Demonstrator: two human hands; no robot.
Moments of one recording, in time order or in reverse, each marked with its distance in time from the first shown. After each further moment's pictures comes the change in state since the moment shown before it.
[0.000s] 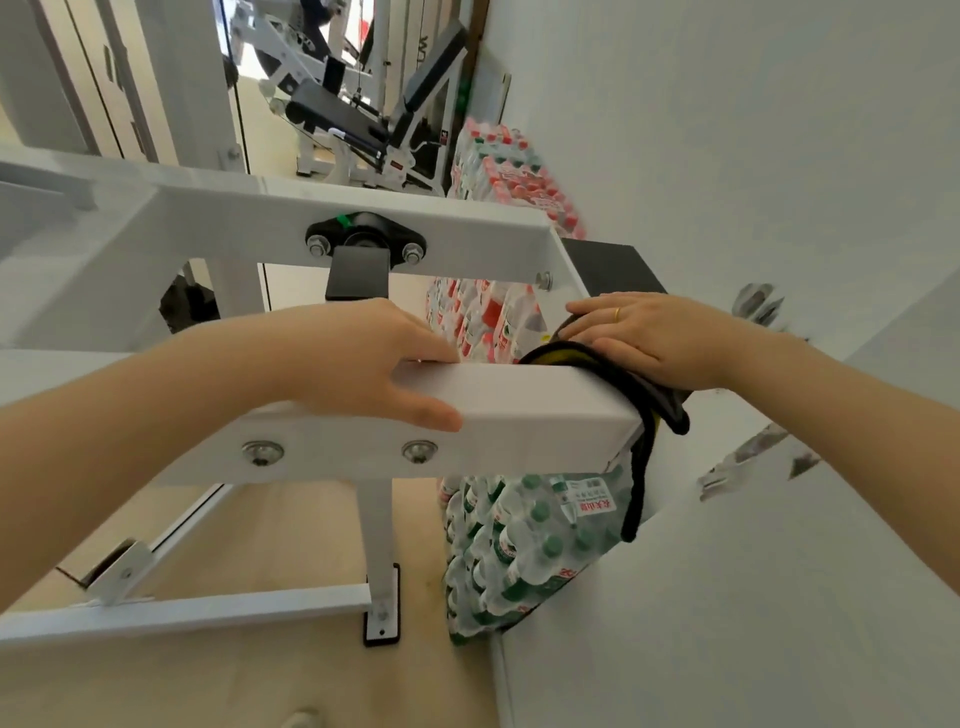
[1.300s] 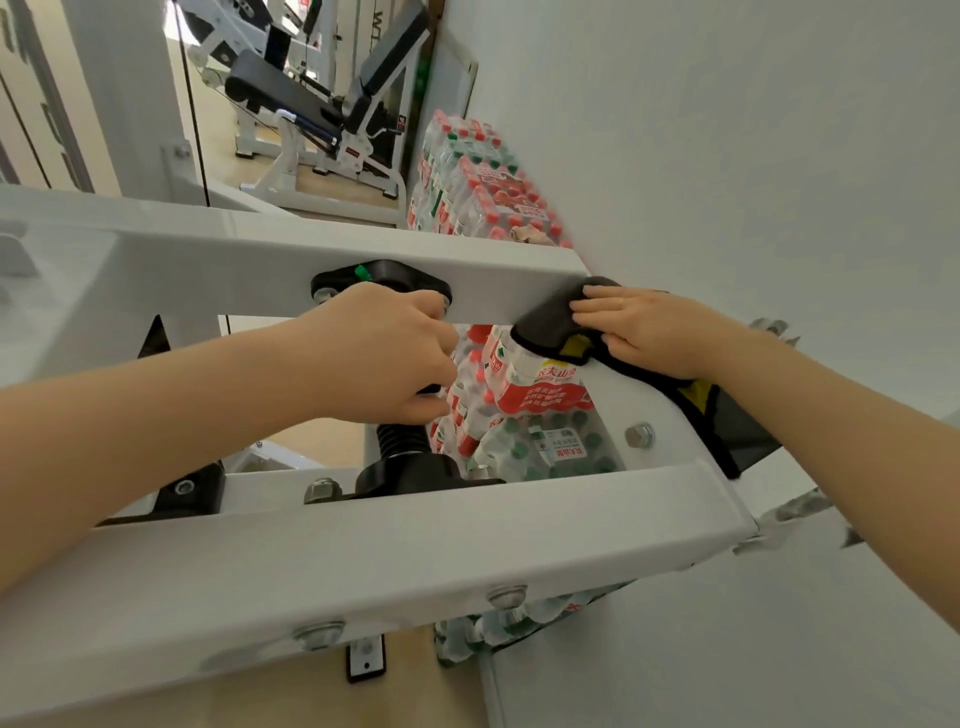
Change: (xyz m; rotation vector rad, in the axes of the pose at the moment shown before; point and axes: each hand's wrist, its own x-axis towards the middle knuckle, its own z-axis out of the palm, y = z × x) left_hand 0.050 -0.096 -0.014 0.591 0.217 0.363; right_hand 0.093 0.041 -0.008 -0.132 -0.124 0.332
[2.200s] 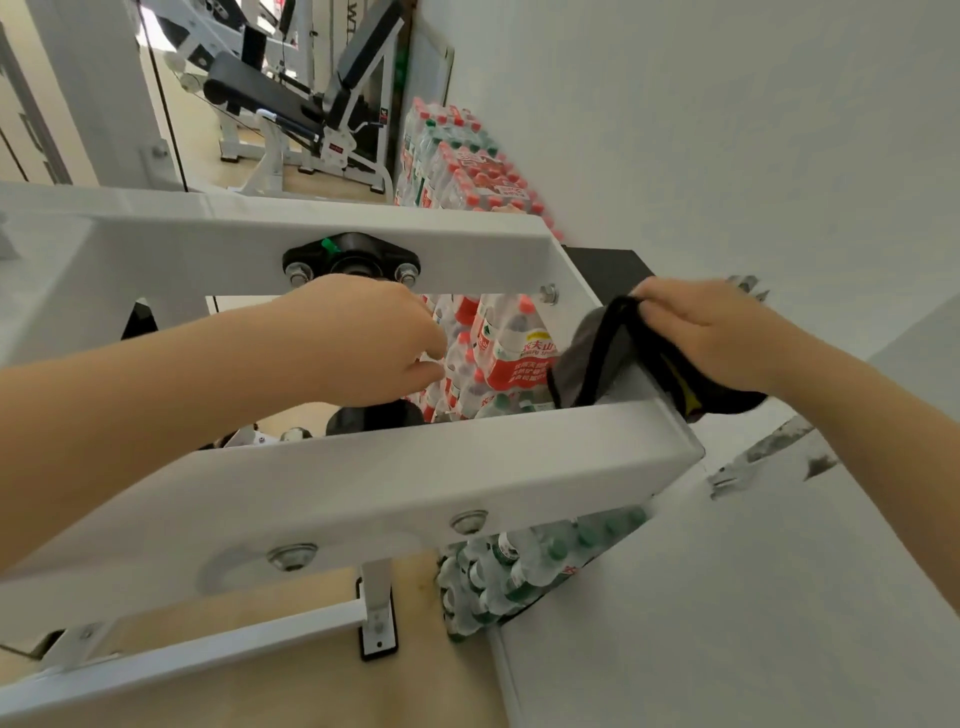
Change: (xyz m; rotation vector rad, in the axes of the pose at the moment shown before) left_hand 0.009 0.036 -0.030 -0.183 -0.167 -0.218; right_hand -0.104 -0.038 -0.019 0.561 0.258 0.215
